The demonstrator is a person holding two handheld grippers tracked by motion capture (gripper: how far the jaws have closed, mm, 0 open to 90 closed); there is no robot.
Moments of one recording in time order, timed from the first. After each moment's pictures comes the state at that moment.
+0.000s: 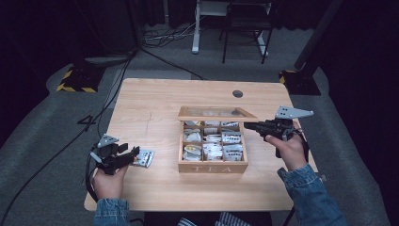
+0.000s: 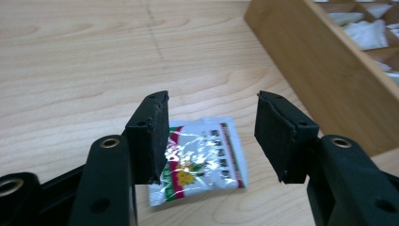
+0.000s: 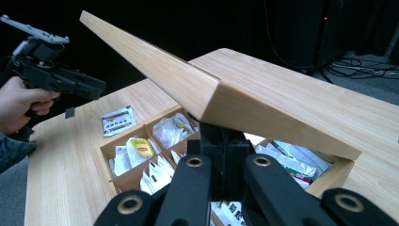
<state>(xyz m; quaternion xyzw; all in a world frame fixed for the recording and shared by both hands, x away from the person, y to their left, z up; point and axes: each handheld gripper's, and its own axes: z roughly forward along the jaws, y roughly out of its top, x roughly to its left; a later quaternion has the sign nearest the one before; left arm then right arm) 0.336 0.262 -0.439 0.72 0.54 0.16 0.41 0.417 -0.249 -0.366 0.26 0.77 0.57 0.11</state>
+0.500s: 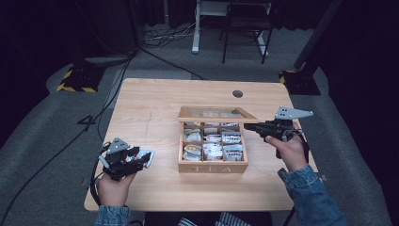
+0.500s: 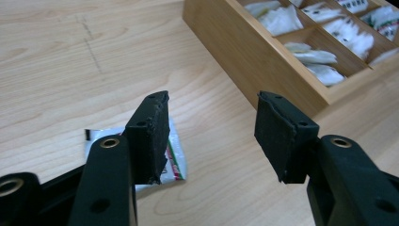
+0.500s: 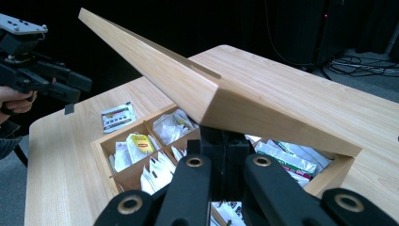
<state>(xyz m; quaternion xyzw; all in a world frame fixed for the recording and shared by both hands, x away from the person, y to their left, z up) 0.314 0.232 -0.423 0.76 0.48 0.14 0.41 0.415 -0.249 -0.366 0.26 0.78 0.56 0.11</state>
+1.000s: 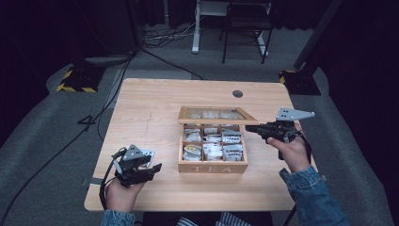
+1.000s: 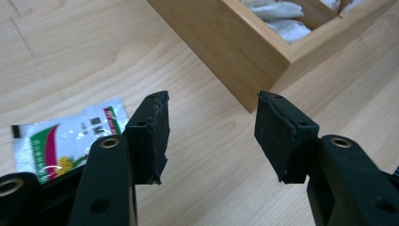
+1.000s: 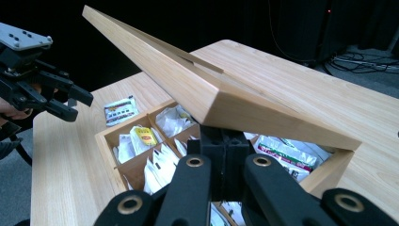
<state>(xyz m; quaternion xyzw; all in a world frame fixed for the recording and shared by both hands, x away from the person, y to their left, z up) 0.310 0.206 -0.437 0.80 0.44 0.11 0.39 0.411 -0.253 -0.365 0.26 0.79 0.55 0.10</state>
